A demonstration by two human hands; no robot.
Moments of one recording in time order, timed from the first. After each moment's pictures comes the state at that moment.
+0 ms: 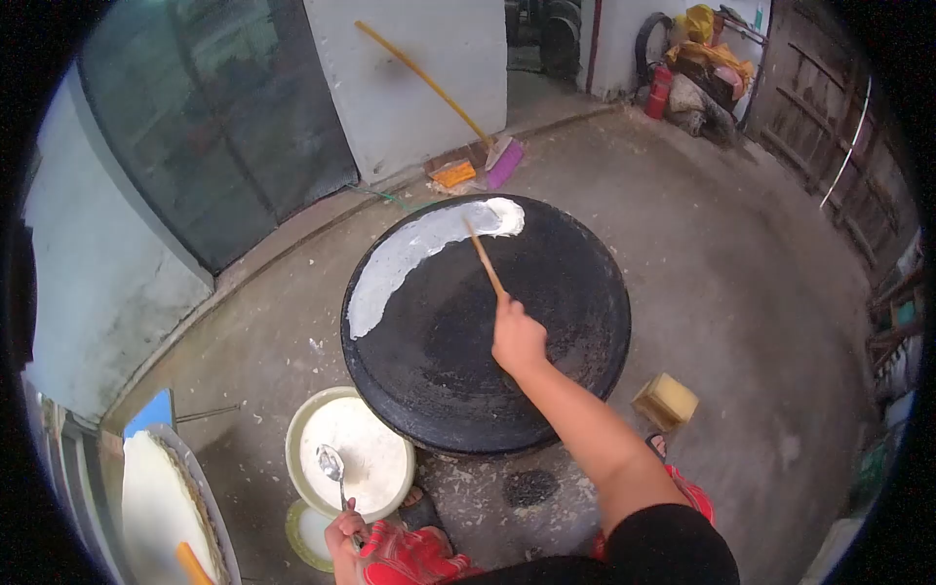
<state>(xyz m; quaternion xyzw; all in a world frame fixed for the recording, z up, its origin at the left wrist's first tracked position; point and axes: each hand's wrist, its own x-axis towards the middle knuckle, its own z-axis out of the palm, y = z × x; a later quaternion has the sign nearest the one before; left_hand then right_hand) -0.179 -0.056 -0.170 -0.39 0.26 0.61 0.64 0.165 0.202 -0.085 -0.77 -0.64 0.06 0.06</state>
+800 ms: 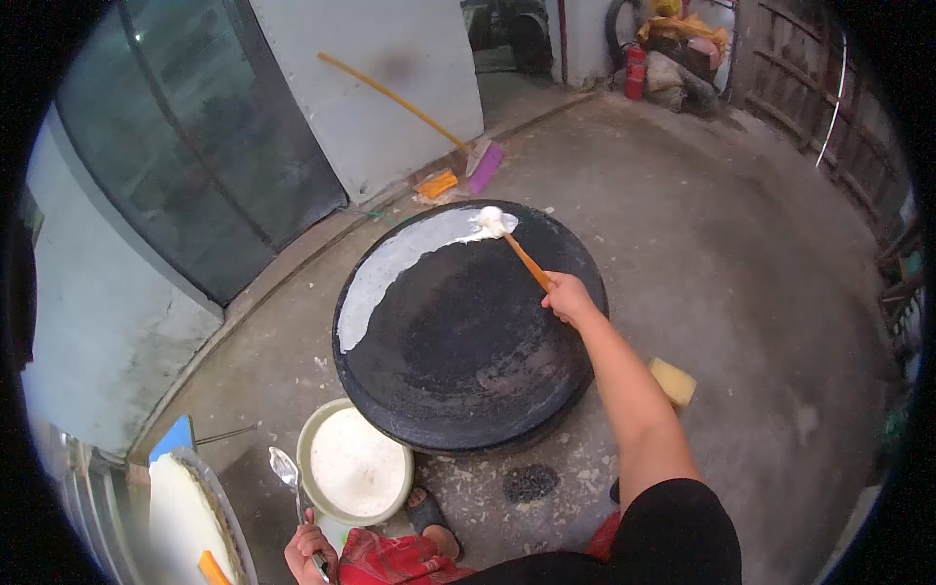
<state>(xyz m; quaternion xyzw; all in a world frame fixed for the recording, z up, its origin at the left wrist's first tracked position) -0.172 -0.081 -0.055 -0.27 0.22 0.67 0.66 0.310 0.226 -0.092 -0.71 -0.41 0.46 0.35</state>
